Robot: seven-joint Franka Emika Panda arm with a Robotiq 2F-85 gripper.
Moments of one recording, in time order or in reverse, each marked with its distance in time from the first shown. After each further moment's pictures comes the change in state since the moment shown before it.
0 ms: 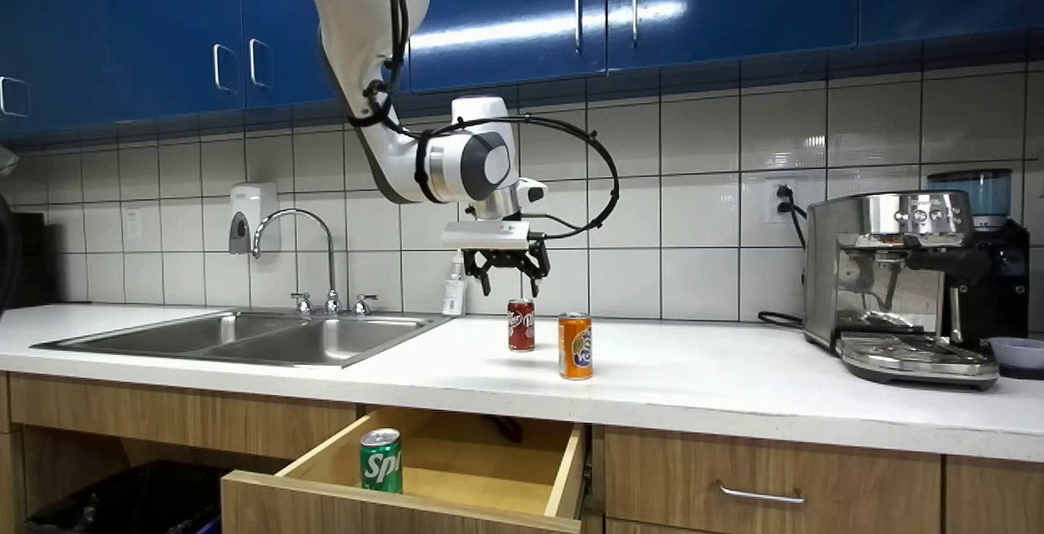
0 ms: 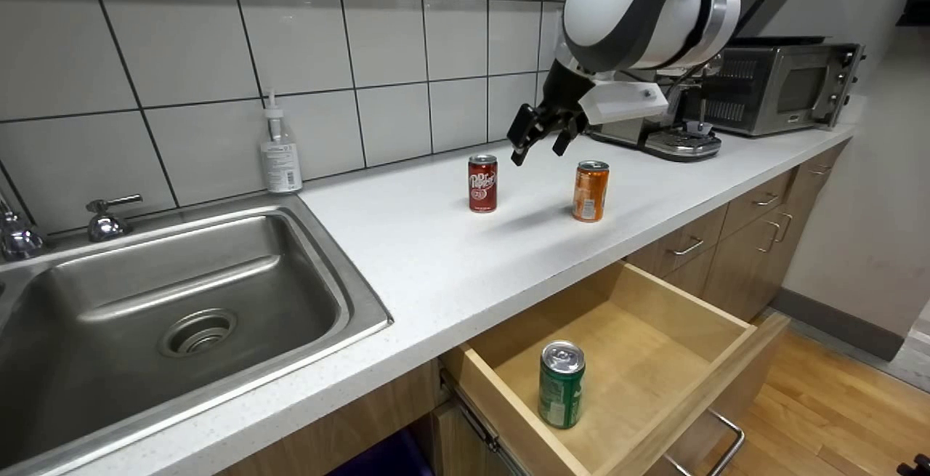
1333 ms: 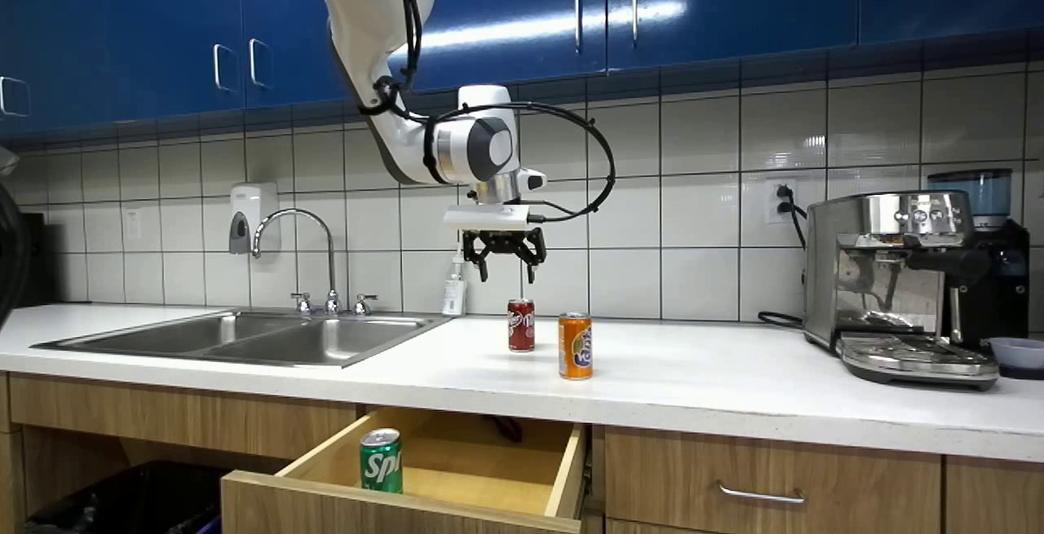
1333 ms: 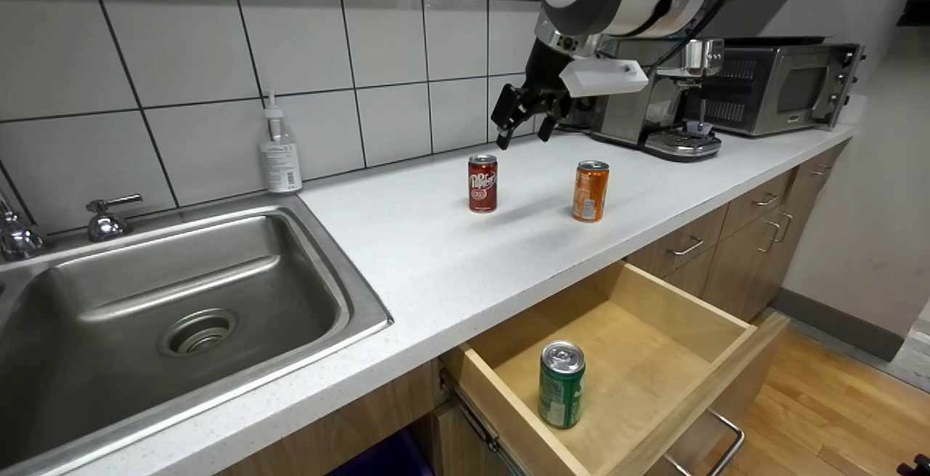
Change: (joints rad) arm -0.009 0.042 0.023 0.151 0.000 -0.151 0.000
